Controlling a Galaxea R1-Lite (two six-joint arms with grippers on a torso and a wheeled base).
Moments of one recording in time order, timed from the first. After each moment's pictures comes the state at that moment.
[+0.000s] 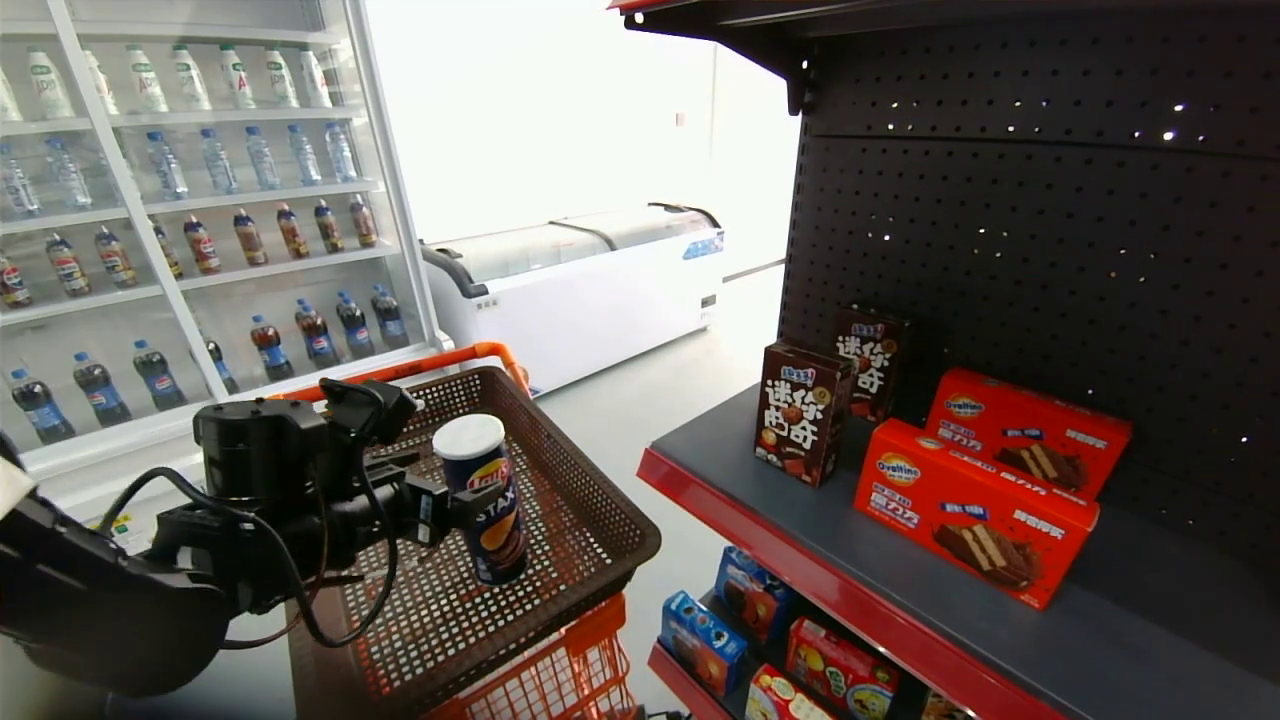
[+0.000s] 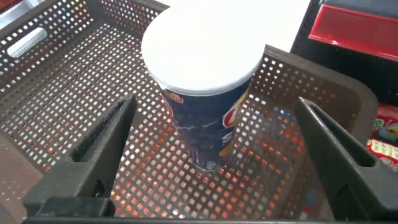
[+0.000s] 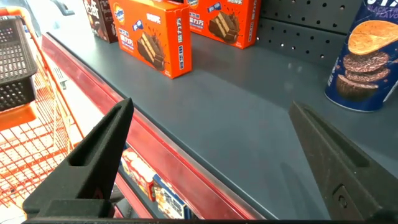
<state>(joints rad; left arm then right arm) -0.13 1.87 -0.54 -0.94 -0.15 0.10 0.00 0.01 0.00 0.00 -0.01 0.00</state>
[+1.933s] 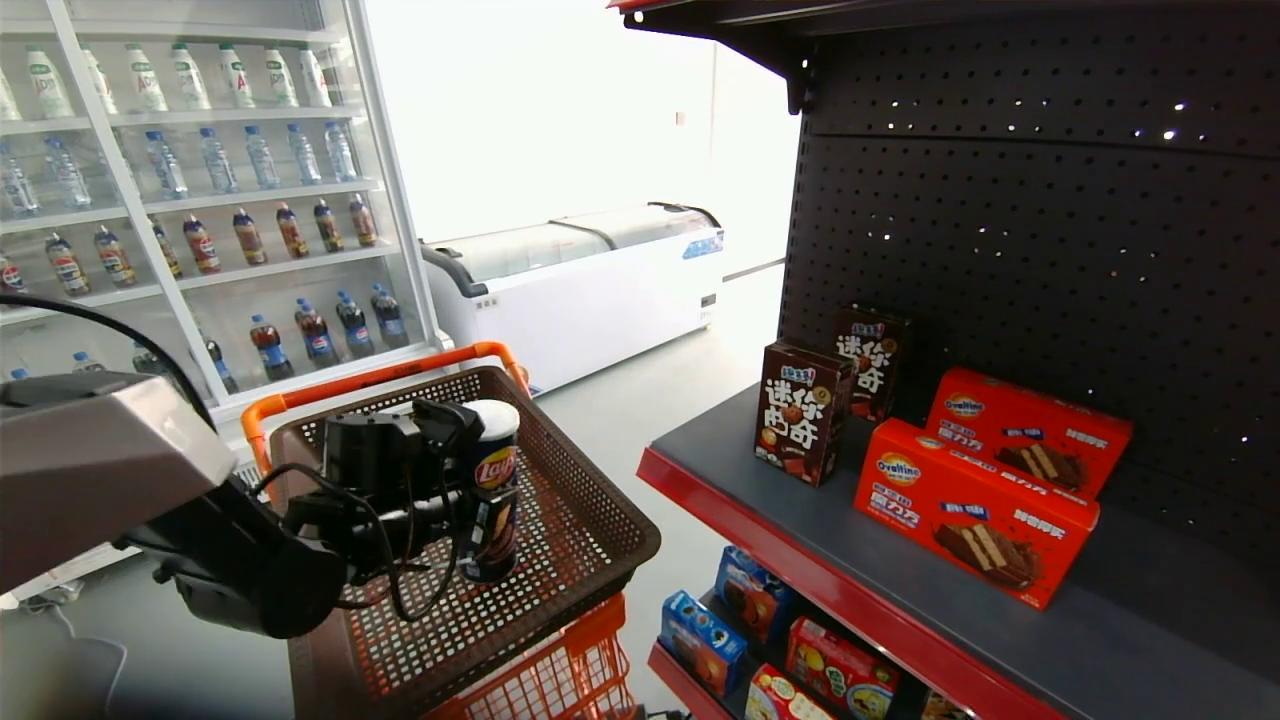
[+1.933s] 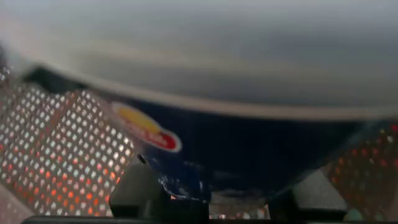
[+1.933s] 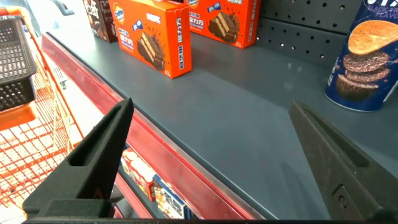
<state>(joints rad) -0.16 2.10 -0.73 -0.88 -0.14 0.18 0.00 0.01 0.00 0.00 -0.01 0.00</state>
